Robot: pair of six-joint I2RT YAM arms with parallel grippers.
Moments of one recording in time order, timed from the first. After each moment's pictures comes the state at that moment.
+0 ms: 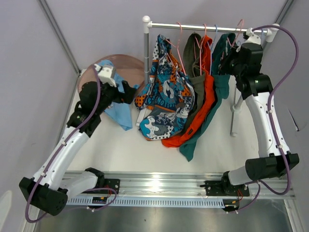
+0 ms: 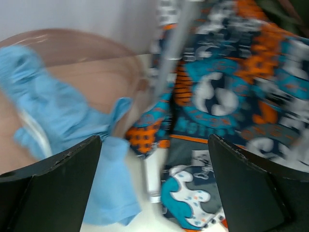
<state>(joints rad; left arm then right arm) -0.31 1.05 1.08 -0.19 0.06 -0.16 0.15 1.45 1.74 -0.57 0.11 0.39</state>
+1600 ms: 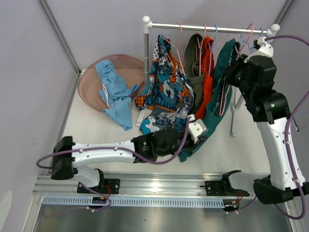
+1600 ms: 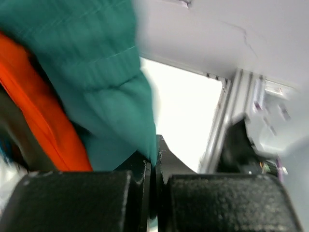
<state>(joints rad) -1.34 1.50 1.24 0.15 -0.16 -0.05 0.31 1.21 1.75 -0.75 0.27 0.45</state>
